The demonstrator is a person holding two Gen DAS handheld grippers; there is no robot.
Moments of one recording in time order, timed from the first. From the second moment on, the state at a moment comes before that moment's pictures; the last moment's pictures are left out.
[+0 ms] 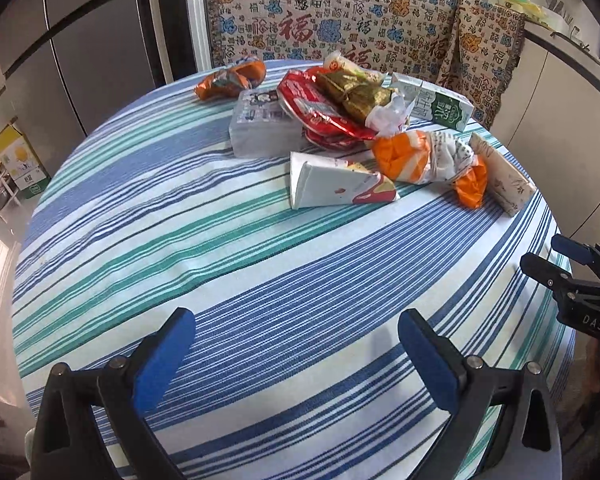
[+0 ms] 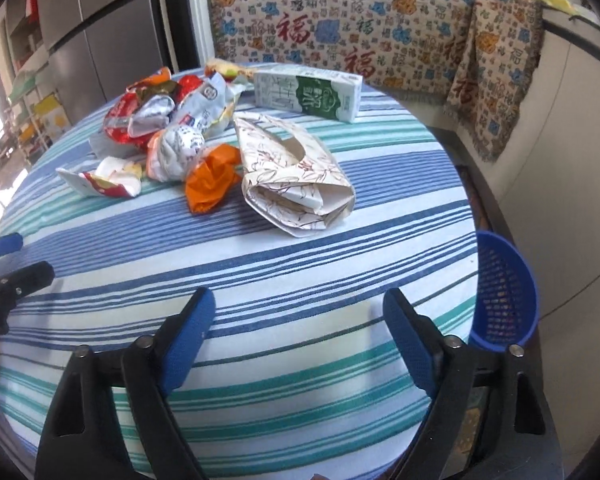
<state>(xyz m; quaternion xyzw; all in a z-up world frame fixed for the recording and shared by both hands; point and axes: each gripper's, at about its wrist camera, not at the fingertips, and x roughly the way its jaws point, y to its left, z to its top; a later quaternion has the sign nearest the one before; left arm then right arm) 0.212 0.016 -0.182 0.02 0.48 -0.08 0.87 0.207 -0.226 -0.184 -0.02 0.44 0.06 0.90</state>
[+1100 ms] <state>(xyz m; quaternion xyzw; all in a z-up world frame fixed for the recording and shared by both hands) 0.269 -0.022 -0.168 0.26 0.39 -0.29 0.84 0.278 -0.231 -0.153 -0.06 0.48 0.15 0.86</state>
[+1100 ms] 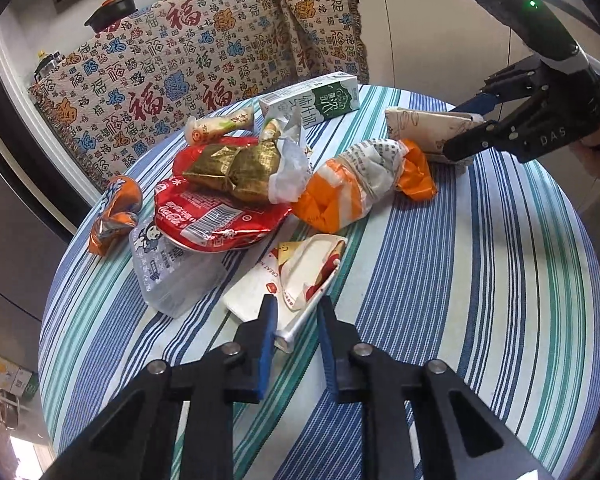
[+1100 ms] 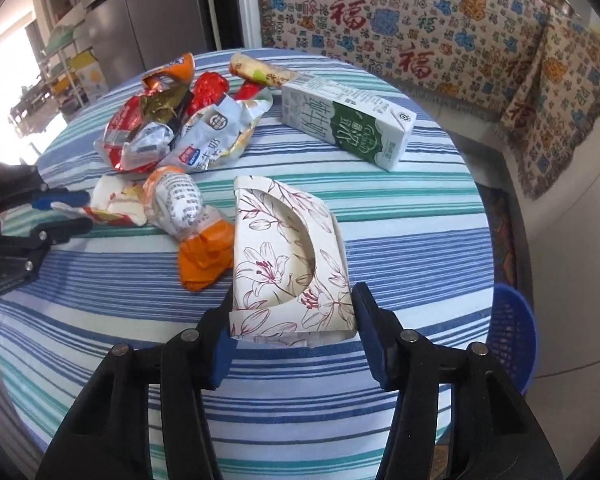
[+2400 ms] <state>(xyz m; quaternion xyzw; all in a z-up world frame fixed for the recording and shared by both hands) 0.316 -0.399 -0.155 0.01 0.48 -0.42 0.77 0.256 -0.602 -0.171 0.27 0.46 -0.10 0.84</state>
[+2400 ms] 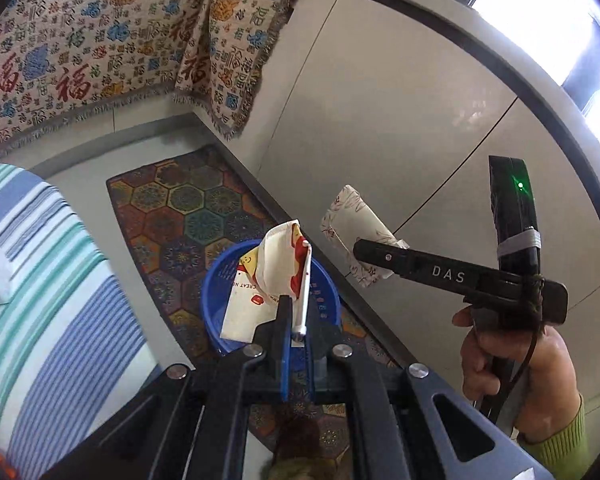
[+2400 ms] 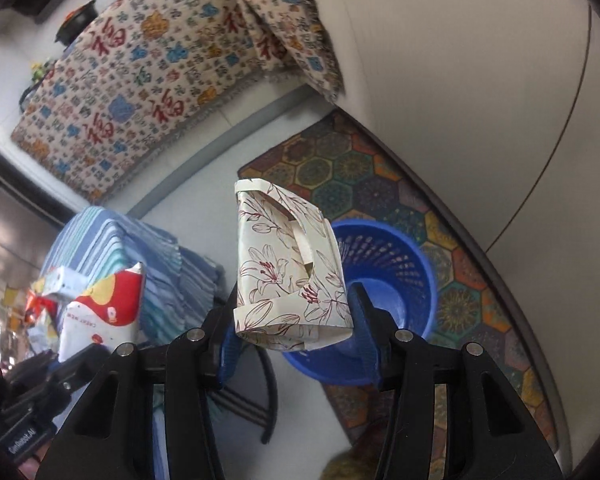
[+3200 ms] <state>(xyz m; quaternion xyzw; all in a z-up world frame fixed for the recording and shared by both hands) 0.375 -0.471 -0.244 -0.05 0.52 -0.39 0.75 0.257 -0.675 -0.217 0.34 0.42 -0.16 0.82</state>
